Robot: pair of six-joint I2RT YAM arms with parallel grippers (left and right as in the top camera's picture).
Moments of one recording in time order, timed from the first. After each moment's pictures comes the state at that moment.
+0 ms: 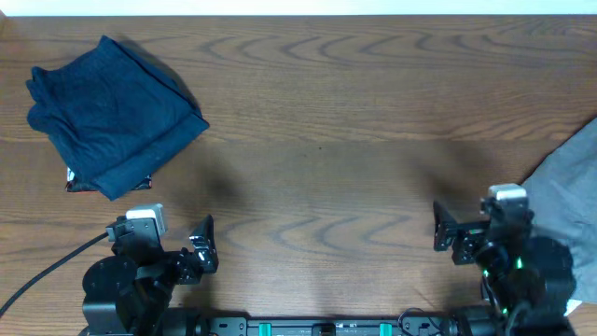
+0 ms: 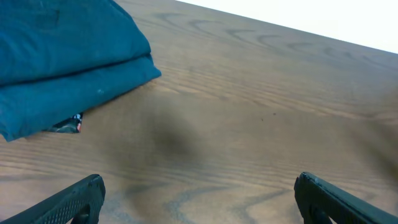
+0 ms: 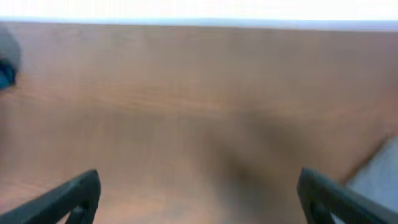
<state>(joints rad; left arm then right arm) -0.01 0.30 0.75 -0.97 0.15 -0.22 0.08 0.32 0.61 -0.70 -0.07 0.03</state>
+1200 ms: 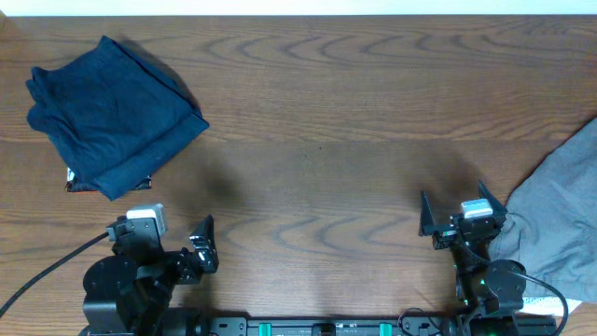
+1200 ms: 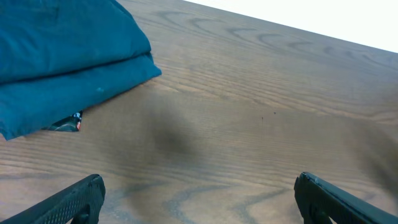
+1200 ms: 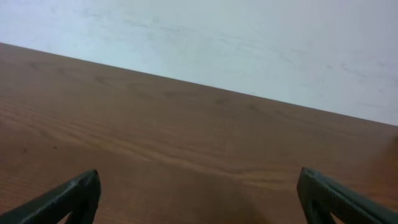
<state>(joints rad) -0.01 0.30 0.74 -0.97 0.15 -0.22 0.08 0.01 0.01 -0.07 -0.06 -0.14</state>
